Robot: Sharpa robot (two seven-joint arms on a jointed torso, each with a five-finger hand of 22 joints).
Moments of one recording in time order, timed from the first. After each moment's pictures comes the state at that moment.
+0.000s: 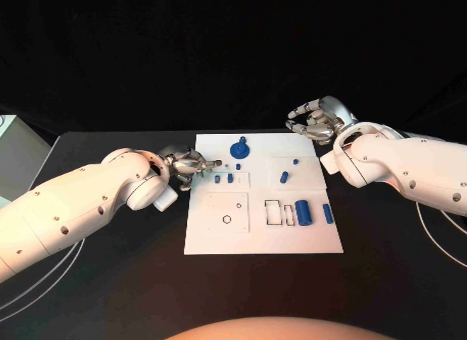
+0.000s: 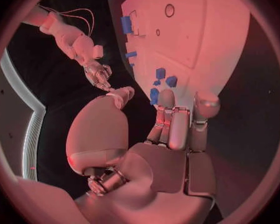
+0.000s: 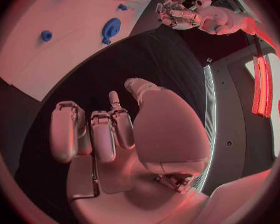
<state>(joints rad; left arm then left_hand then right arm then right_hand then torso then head) 1.06 -0.68 0.22 1.39 -0.87 -0.09 -0.37 1.02 -0.23 0.38 0.29 0.33 0.62 0.16 0.92 0.36 0.85 0.08 1.25 0.39 1.40 0.02 1.51 1.24 0.14 1.23 0.12 1.21 1.06 1.29 -0.85 -0.08 1.41 -0.80 -0.61 -0.02 1.33 -0.20 0.39 0.25 0.44 0.88 0.17 0.17 0.32 1.44 0.08 1.45 1.31 1.46 0.00 1.54 1.31 0.05 1.47 0.10 1.32 1.31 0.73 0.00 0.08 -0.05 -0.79</state>
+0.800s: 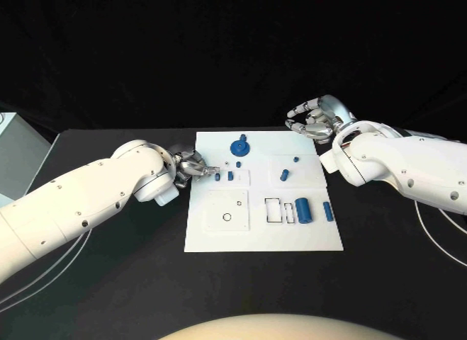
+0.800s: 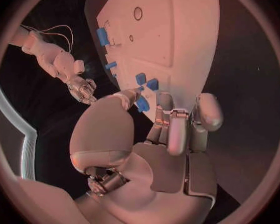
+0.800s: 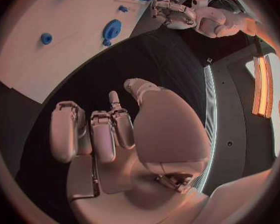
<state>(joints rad) 1.09 -0.61 0.21 1.32 -1.05 0.00 -0.49 1.09 -0.17 0.41 0.29 0.35 0.67 0.13 0.93 0.35 0.93 0.06 1.30 0.52 1.46 0.00 1.53 1.31 0.11 1.29 0.11 1.30 1.16 1.29 -0.84 -0.08 1.41 -0.80 -0.61 -0.02 1.33 -0.20 0.40 0.24 0.46 0.88 0.17 0.17 0.32 1.44 0.08 1.45 1.31 1.46 0.00 1.54 1.31 0.05 1.47 0.10 1.32 1.31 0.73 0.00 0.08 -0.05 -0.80</state>
